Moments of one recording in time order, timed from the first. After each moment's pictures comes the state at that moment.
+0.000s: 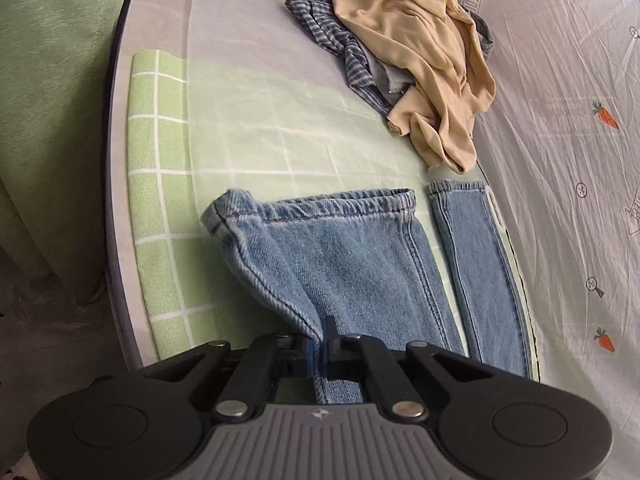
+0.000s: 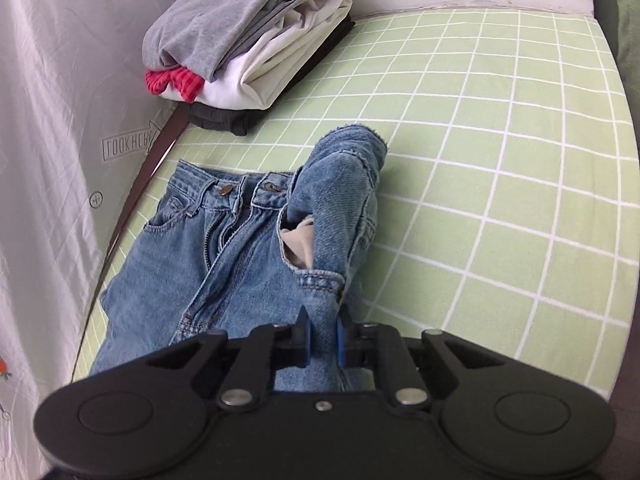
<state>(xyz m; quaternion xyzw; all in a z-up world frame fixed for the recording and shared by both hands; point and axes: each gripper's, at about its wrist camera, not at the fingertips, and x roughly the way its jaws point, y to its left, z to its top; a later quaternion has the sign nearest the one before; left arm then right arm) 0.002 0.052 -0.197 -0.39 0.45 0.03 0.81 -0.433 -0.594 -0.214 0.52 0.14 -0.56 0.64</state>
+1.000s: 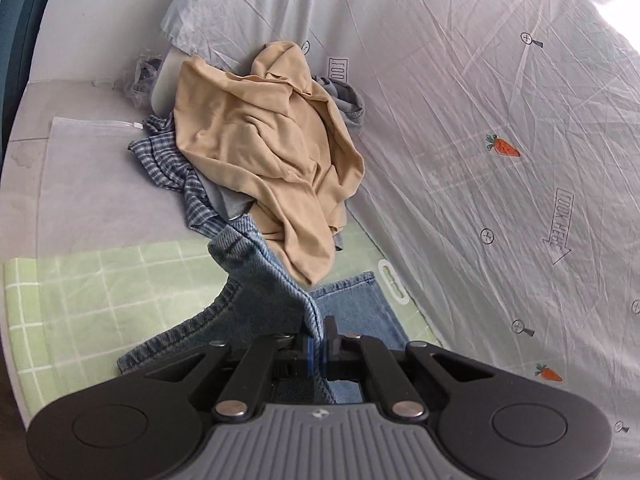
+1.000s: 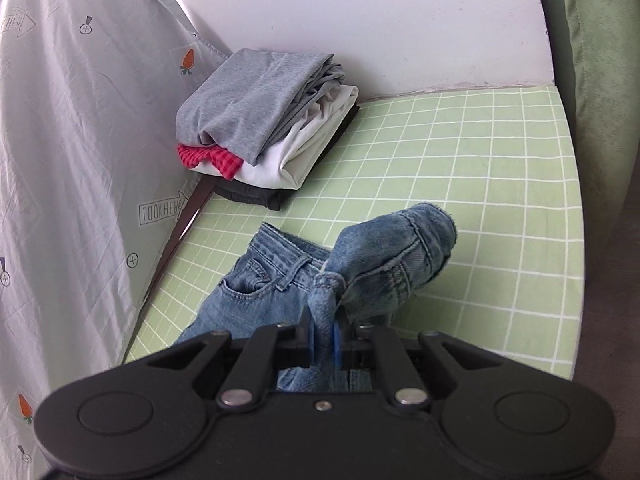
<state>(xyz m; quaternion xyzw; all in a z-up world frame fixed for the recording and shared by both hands) 0.087 0.000 -0.081 -0.36 0.34 -0.04 0.87 -0.406 -0.553 -0.122 0.47 0.06 -0.62 0.63</state>
